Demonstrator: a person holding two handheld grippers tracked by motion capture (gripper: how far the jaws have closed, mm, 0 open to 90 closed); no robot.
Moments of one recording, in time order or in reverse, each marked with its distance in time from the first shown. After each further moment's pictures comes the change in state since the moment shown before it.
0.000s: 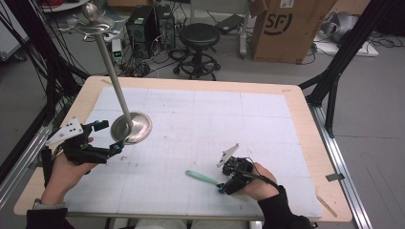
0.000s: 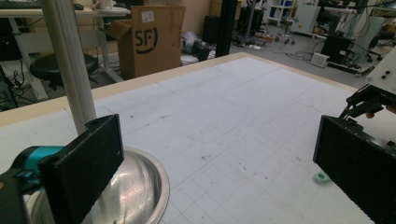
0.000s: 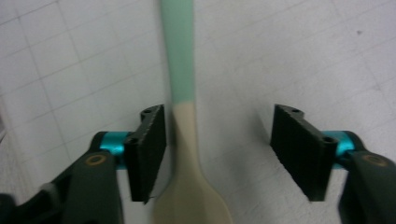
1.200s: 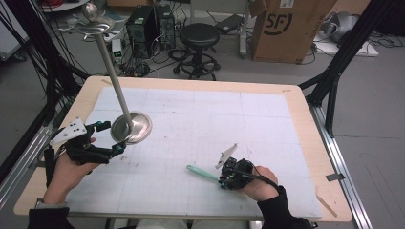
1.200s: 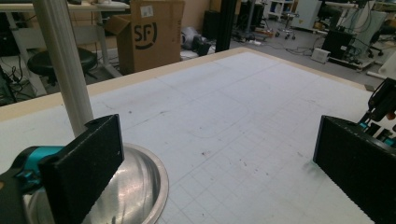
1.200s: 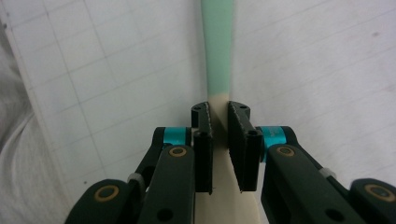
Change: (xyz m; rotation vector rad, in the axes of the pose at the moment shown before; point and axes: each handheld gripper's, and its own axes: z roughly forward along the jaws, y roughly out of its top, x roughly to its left) left arm 0.000 -0.003 0.004 0.018 -0.001 0.003; right arm 0.004 0.004 -0.009 -0.002 0.025 -0.009
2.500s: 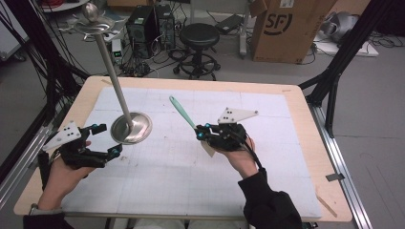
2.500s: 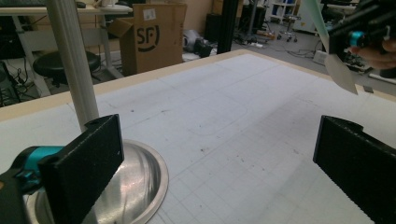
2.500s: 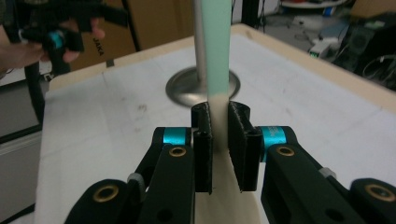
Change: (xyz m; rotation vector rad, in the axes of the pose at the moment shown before) left arm -0.005 -0.002 -0.014 -0.012 0.011 -0.002; right arm -0.030 0.075 -0.052 -0.743 -0.037 0.099
